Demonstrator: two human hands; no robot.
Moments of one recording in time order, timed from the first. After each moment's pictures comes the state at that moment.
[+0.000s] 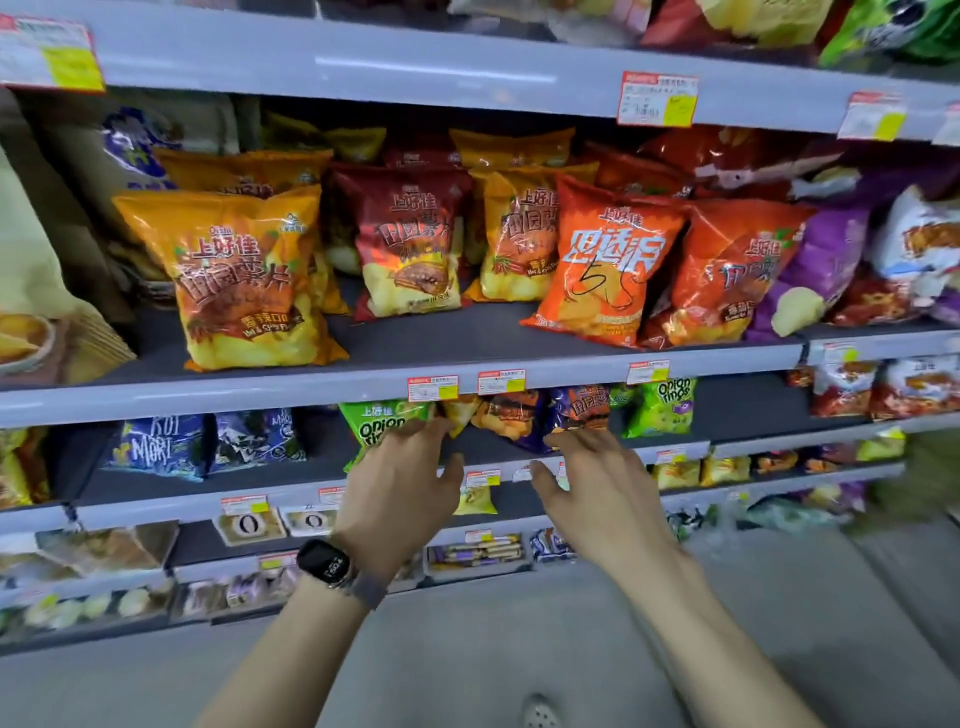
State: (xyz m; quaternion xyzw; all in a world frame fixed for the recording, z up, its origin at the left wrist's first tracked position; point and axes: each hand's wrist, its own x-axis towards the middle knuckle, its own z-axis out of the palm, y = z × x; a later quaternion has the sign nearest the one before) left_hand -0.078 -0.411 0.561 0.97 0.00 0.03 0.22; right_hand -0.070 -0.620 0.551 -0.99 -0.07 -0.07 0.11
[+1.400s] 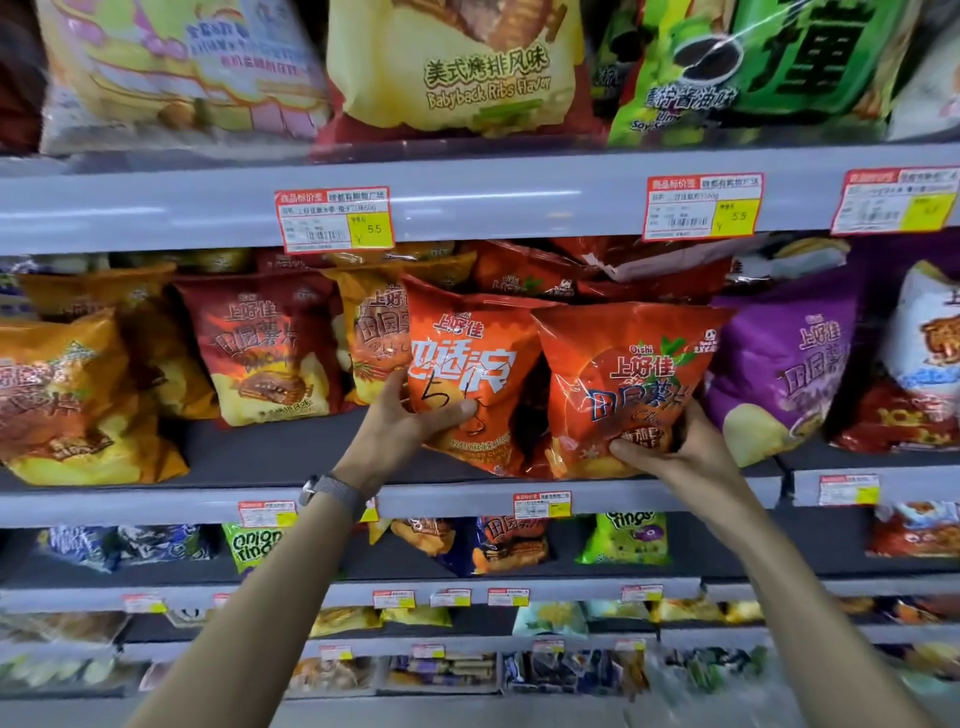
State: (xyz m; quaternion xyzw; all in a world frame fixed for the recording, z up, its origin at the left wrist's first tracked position) left_hand 0.163 -0.585 0.578 0.74 0.09 0.02 0.67; right_hand 0.193 -0.915 0.553 -0.80 -0.07 0.00 0.60
